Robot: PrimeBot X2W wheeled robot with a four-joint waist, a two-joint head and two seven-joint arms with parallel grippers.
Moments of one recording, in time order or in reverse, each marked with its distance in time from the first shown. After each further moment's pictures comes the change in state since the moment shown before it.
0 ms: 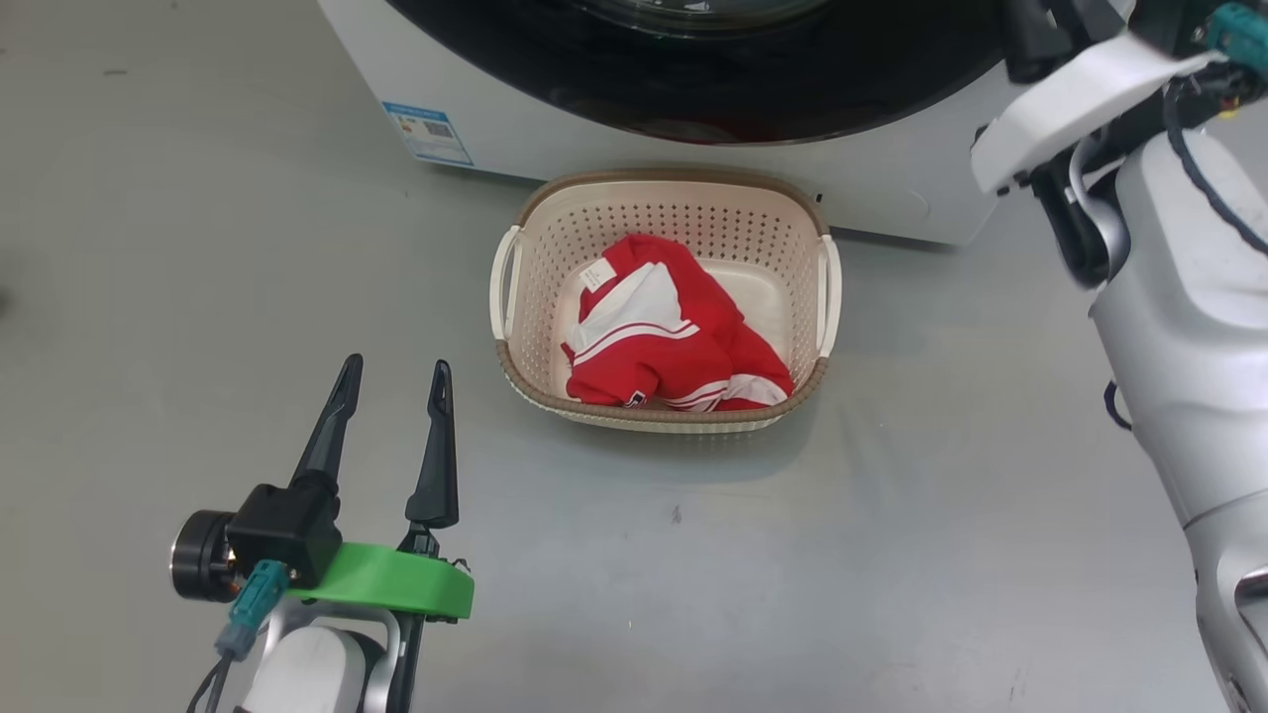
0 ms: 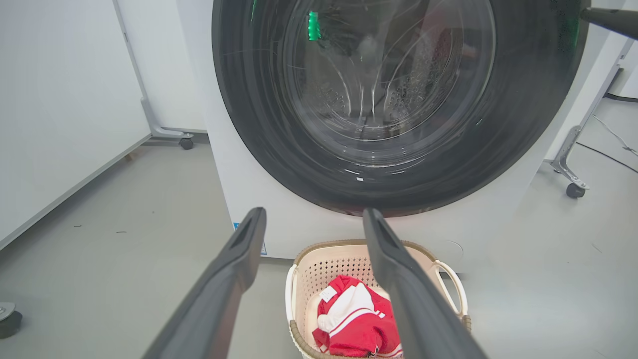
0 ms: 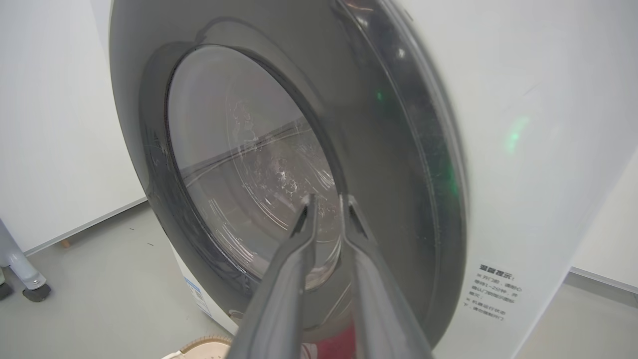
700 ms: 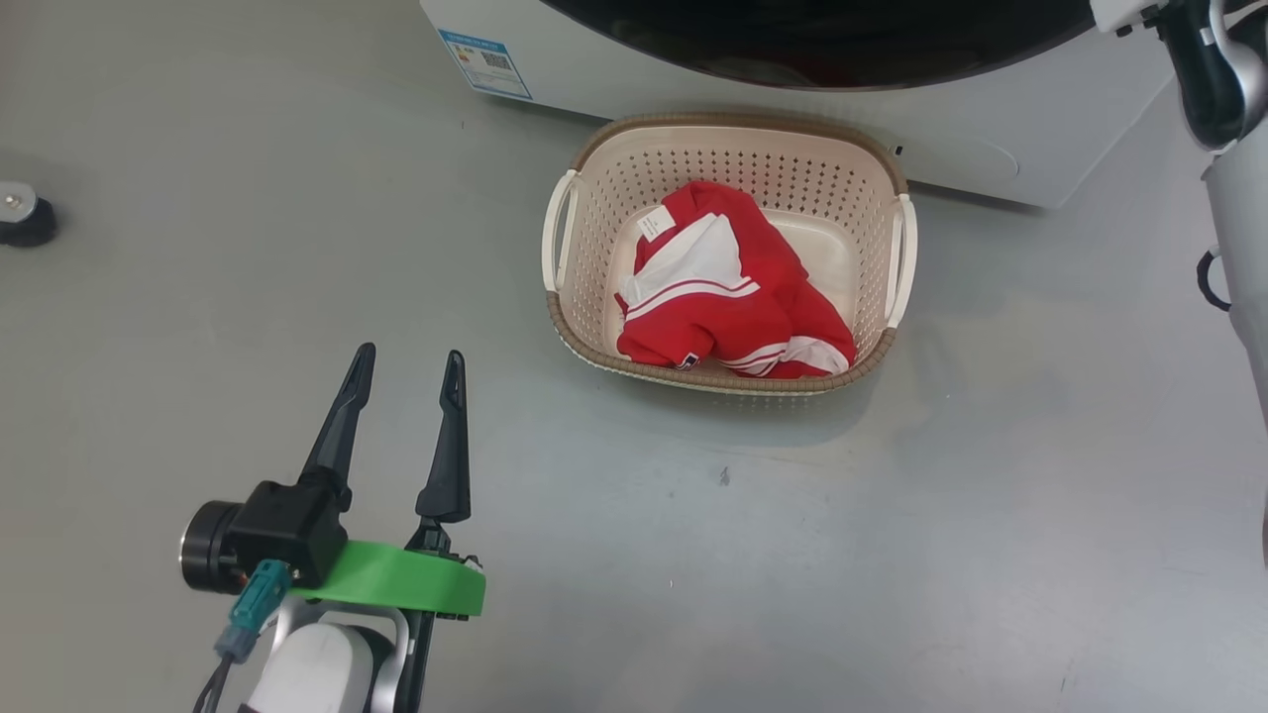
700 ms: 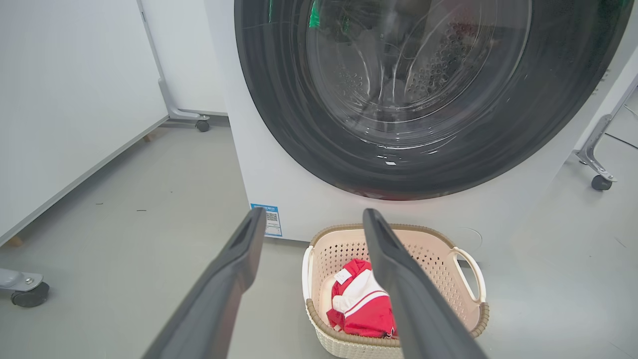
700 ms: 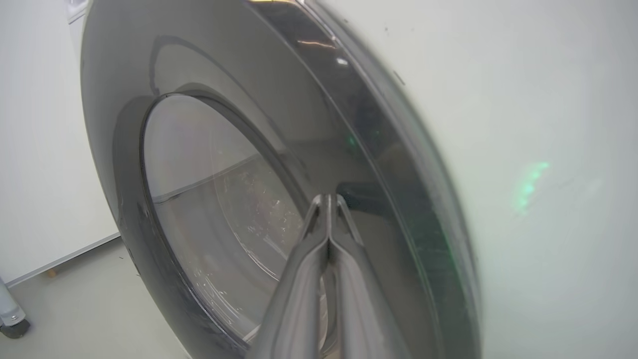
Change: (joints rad) left arm -0.001 0.000 -0.020 -0.042 -0.019 0.000 0.001; right arm -0.149 -0.052 -0.105 -0.019 -0.065 0.002 0.060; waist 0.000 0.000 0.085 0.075
